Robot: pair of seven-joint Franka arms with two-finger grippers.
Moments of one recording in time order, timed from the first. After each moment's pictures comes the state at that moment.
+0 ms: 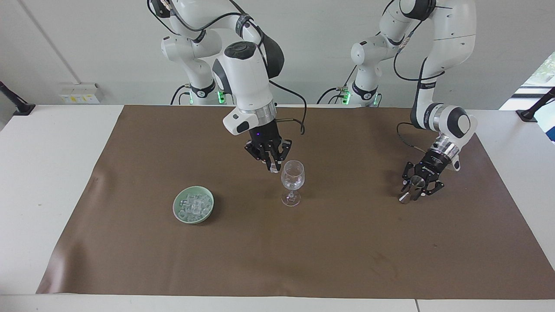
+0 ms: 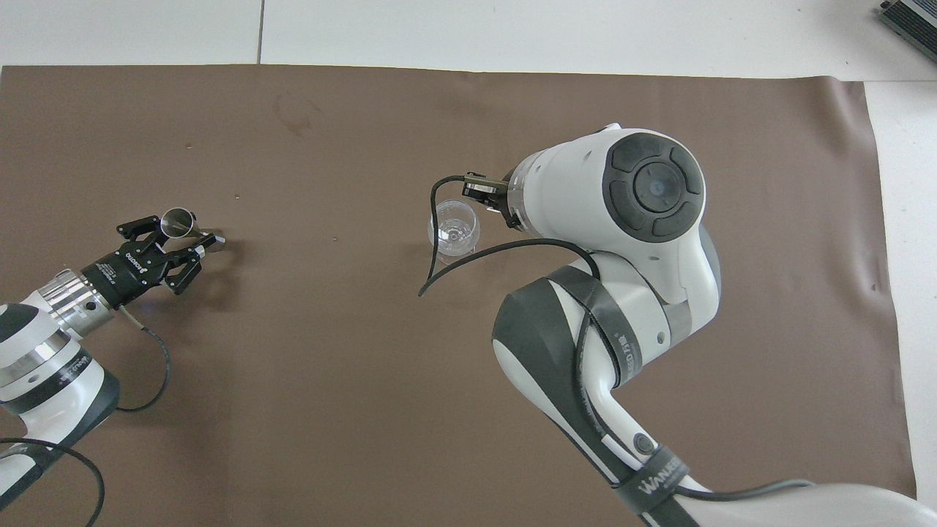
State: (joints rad) left arm 0.34 0.27 -0.11 -2.26 -1.72 2.20 -0.68; right arm 0.26 0.27 0.25 -1.61 -0.01 2.20 0.76
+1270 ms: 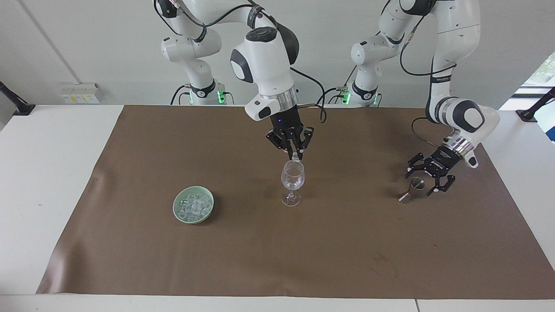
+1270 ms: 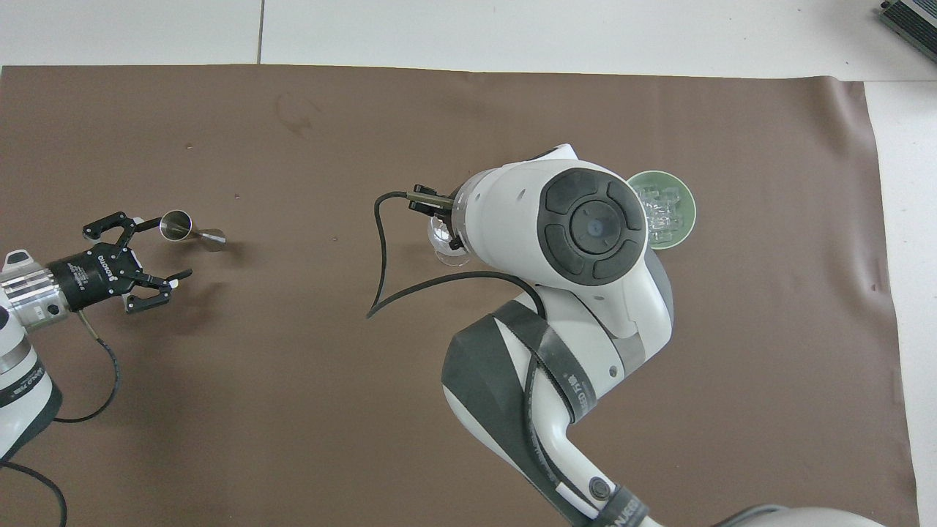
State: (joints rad) left arm 0.36 0.20 -0.07 -2.21 -1.25 2.20 -0.66; right arm 0.35 0.28 0.25 -1.58 -0.01 2.22 0.86
